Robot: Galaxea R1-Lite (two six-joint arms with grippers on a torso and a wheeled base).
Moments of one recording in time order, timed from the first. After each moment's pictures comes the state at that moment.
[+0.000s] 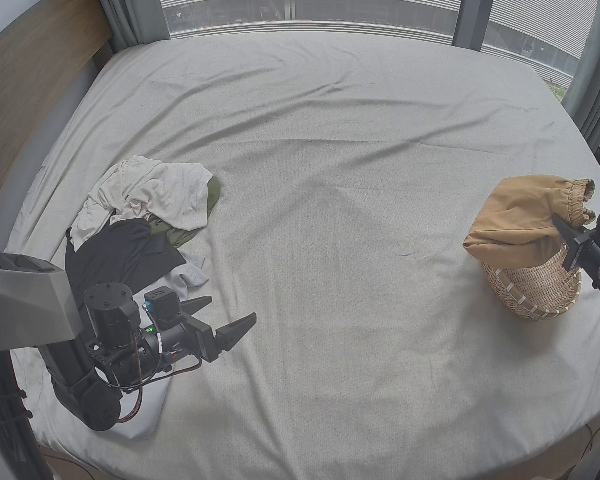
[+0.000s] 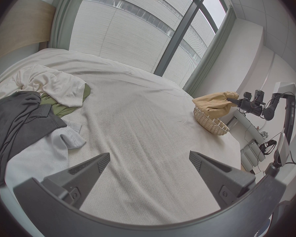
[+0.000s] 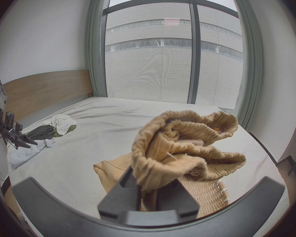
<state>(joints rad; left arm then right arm) -0.35 2.11 -0.35 -1.55 -0.31 -0.14 -0.28 1.66 -0.40 -1.33 0.46 -0.08</state>
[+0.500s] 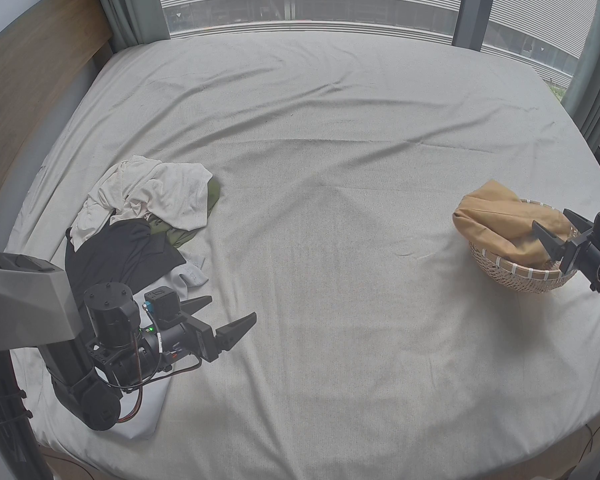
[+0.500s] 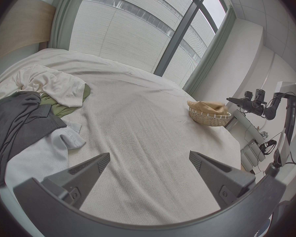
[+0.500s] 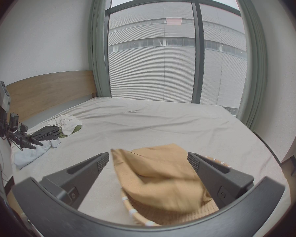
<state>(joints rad) -0.35 2.11 -0.36 -1.55 -0.31 -0.14 -0.22 1.60 -0.39 -1.25 0.46 -0.08</state>
